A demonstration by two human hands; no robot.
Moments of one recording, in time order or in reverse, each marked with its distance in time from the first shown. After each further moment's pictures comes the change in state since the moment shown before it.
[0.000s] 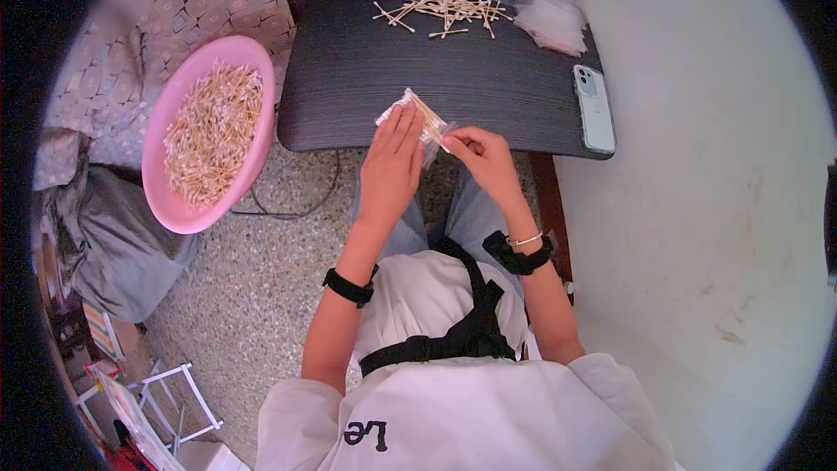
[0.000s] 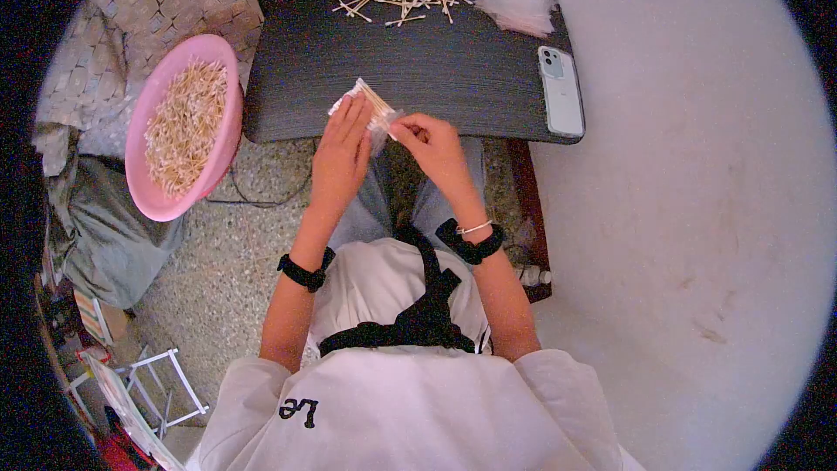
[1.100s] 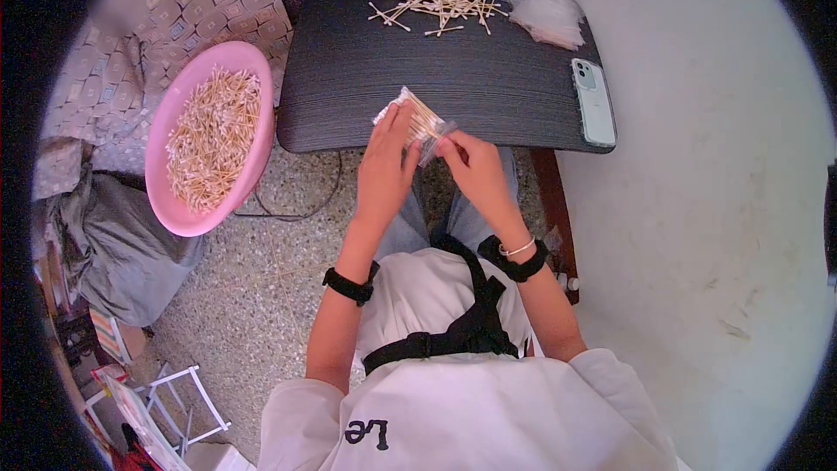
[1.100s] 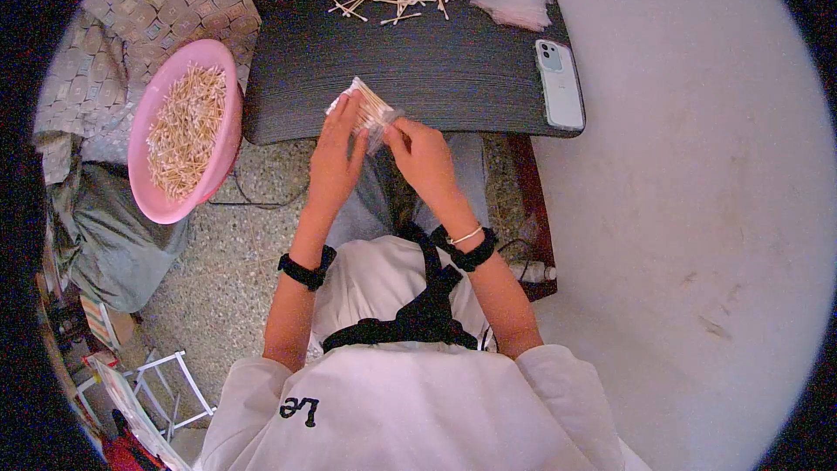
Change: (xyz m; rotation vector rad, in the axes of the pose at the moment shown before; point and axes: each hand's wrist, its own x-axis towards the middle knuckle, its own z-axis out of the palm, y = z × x) left_hand 0.001 0.002 -0.005 -0.189 -0.006 -0.129; right_hand -0.016 -0.023 0.014 -0.328 0.045 -0.064
